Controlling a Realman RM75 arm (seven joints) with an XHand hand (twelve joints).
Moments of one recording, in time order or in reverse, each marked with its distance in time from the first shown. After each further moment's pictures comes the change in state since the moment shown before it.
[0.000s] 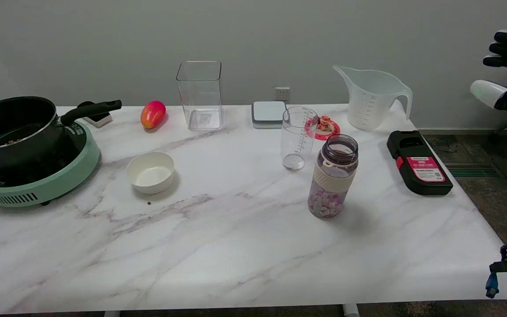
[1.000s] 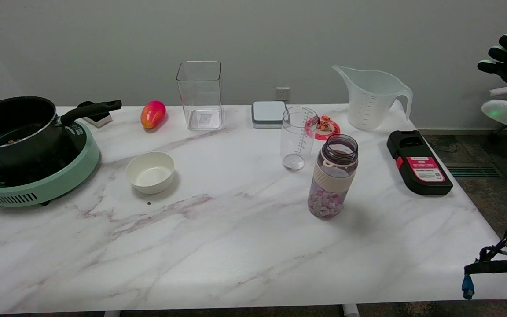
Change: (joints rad) arm 0.043 0.000 -0.139 -0.207 0.292 0.263 -0.043
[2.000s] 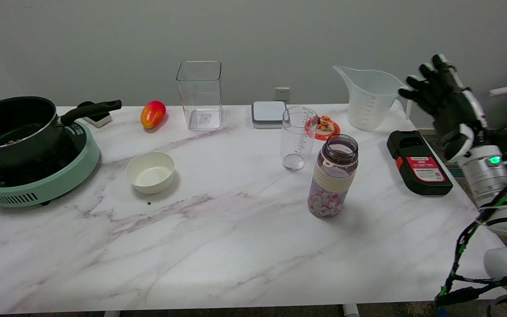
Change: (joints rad) arm -0.006 0.035 -0.353 -0.047 0.068 0.160 0.024
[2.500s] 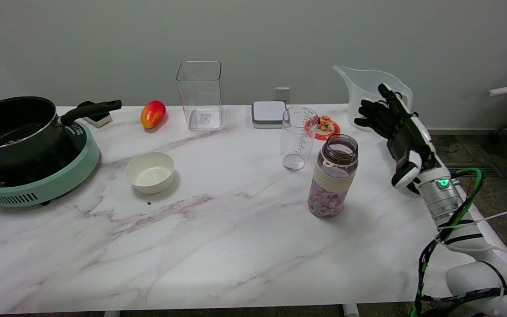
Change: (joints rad) arm 0.074 -0.044 -0.262 -0.086 0.034 0.103 -0.159
